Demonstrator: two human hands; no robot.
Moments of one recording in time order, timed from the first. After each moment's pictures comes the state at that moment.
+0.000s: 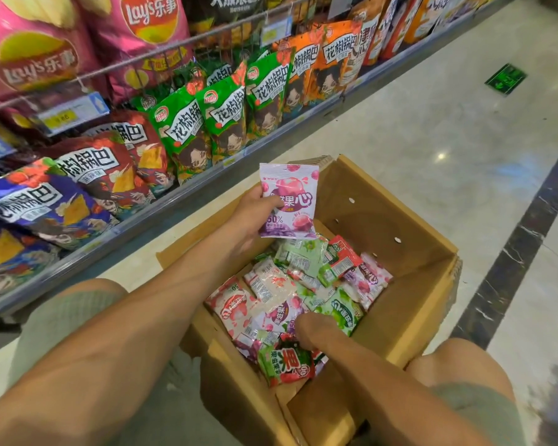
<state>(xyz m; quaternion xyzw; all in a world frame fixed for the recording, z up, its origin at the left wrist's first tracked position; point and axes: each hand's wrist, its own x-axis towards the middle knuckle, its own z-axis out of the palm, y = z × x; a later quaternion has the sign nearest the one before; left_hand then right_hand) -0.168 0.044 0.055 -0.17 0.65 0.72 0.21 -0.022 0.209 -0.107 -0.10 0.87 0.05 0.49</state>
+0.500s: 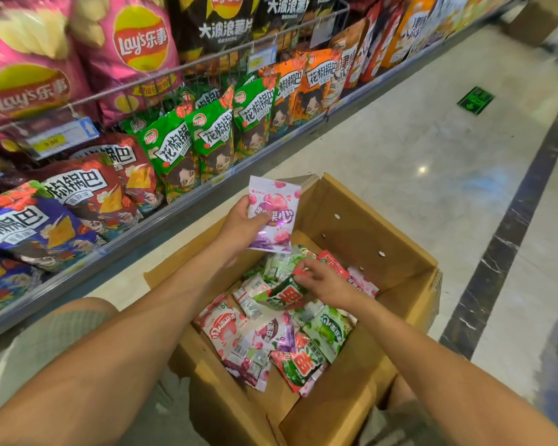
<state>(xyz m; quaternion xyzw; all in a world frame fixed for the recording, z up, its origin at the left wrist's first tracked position) -0.173 0.039 0.056 -0.10 0.70 0.69 0.16 -0.096 0.257 -0.002 0.01 0.81 -0.50 0.30</state>
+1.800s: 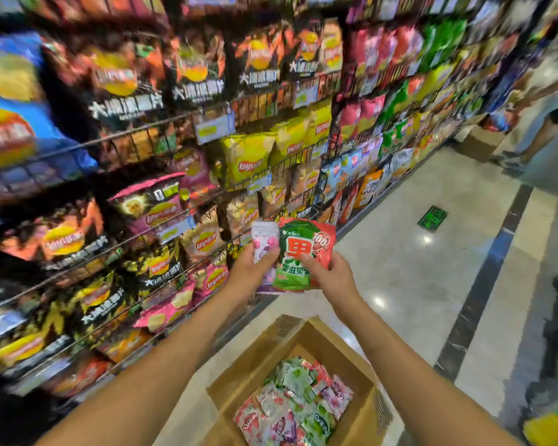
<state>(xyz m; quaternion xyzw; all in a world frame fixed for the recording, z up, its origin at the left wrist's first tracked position) -0.196 0.006 0.639 -0.01 0.71 0.70 0.09 -0.175 0.193 0.642 0.10 0.71 -0.69 0.02</state>
